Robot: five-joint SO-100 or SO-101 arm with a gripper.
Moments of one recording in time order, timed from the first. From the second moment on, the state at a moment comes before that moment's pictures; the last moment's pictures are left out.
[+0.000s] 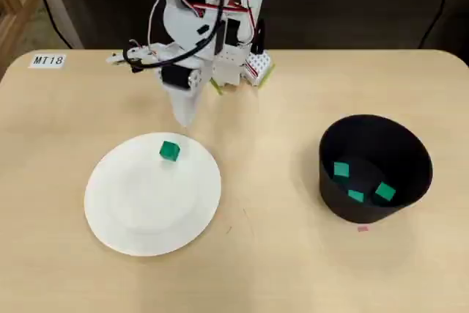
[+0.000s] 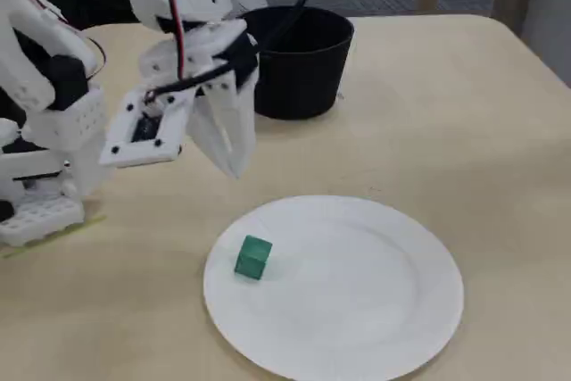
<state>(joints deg) 23.9 126.3 123.1 72.2 -5.9</state>
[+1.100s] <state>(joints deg) 35.1 112.7 126.2 63.4 -8.0</state>
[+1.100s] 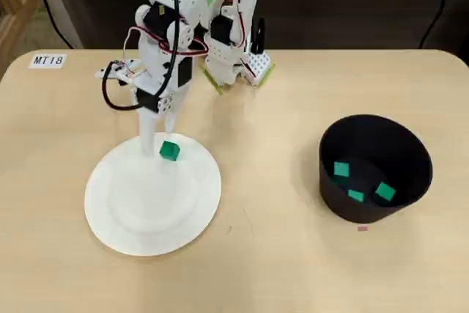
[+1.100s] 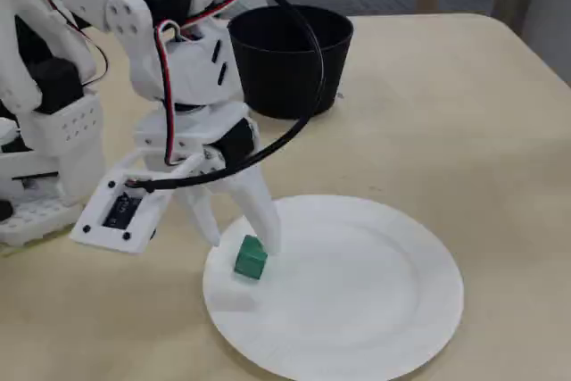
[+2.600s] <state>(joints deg) 28.5 92.1 111.5 62.8 -6.0</state>
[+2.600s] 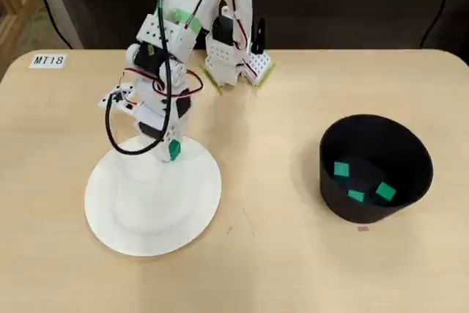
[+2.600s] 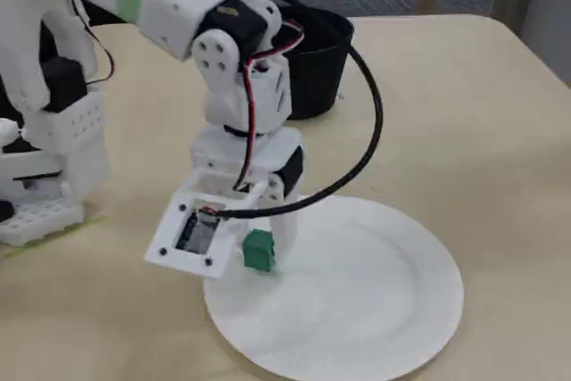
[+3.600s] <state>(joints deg) -32.0 117.9 99.7 49.5 1.8</state>
